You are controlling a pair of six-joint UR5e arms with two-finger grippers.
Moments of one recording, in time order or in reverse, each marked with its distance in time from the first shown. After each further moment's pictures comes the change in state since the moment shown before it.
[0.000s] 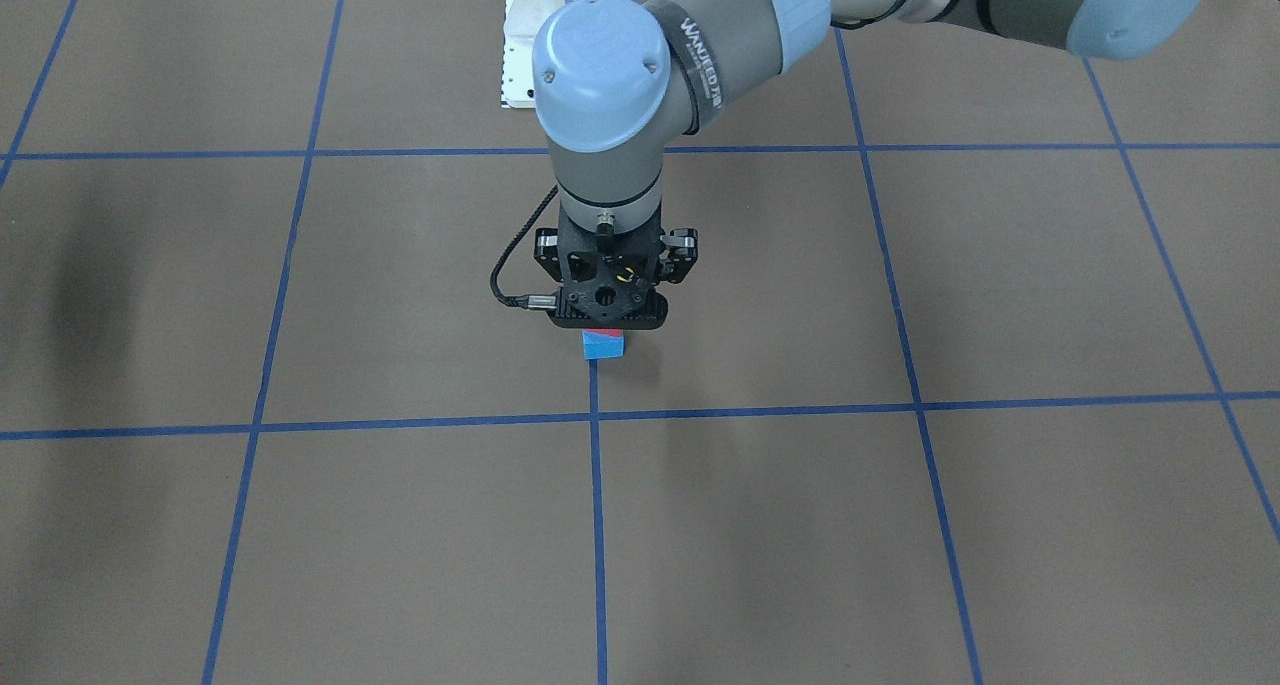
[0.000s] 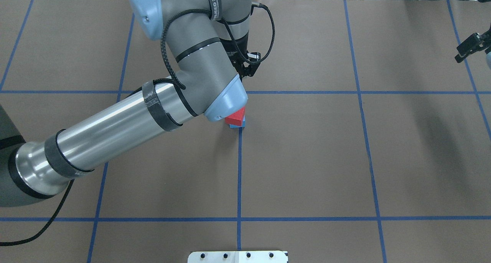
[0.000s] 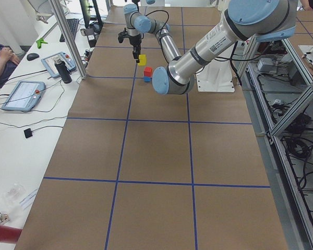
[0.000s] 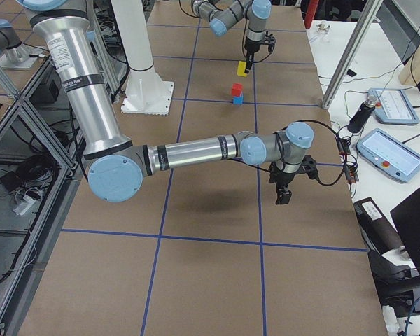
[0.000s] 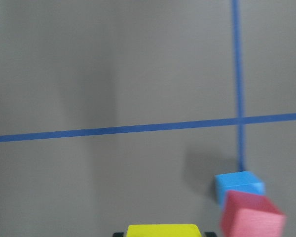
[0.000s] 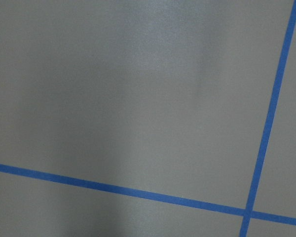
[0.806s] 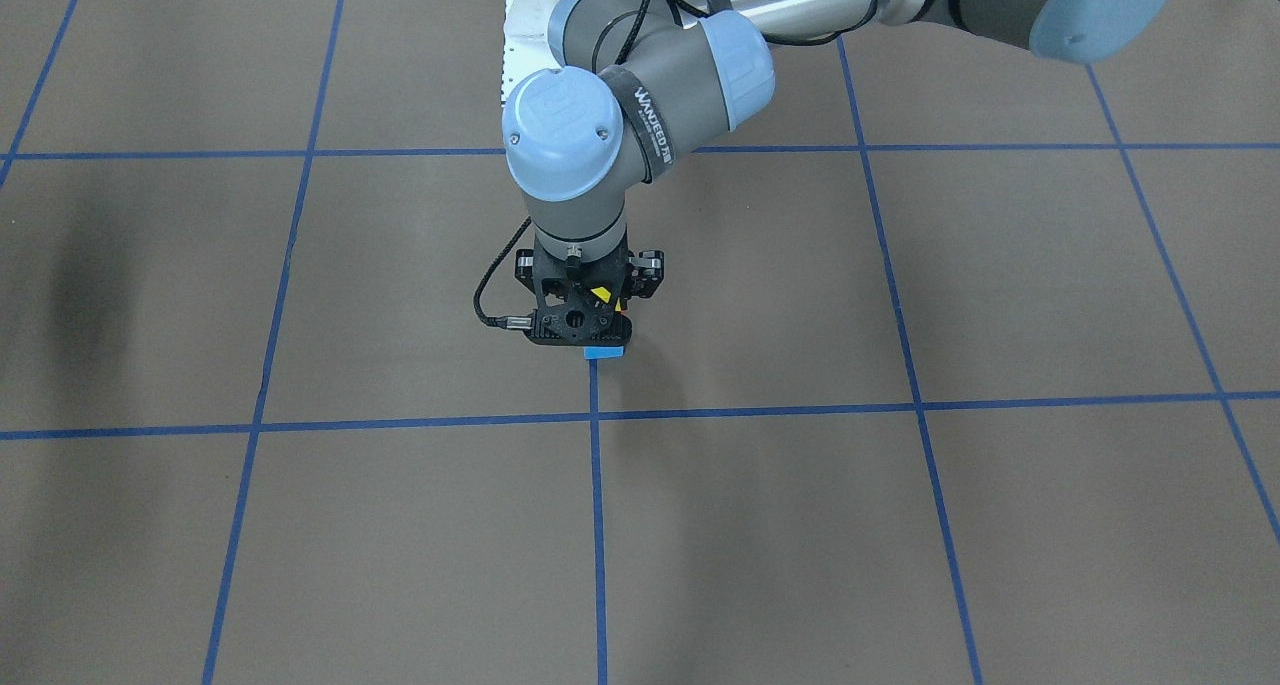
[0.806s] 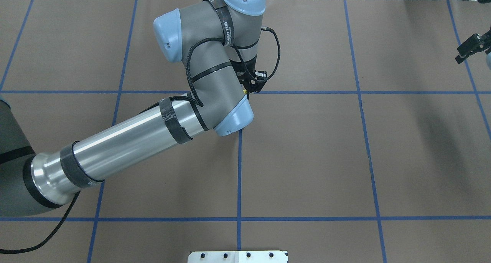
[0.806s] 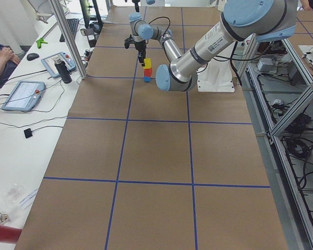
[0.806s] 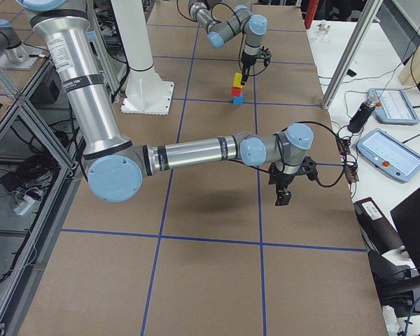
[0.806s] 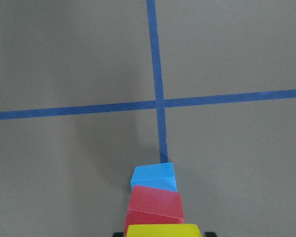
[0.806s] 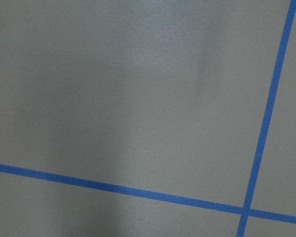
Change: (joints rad) left arm 0.036 0.009 0.076 -0.089 0.004 -0.034; right arm 0.000 0.000 -0.003 0.000 -0.002 -0.001
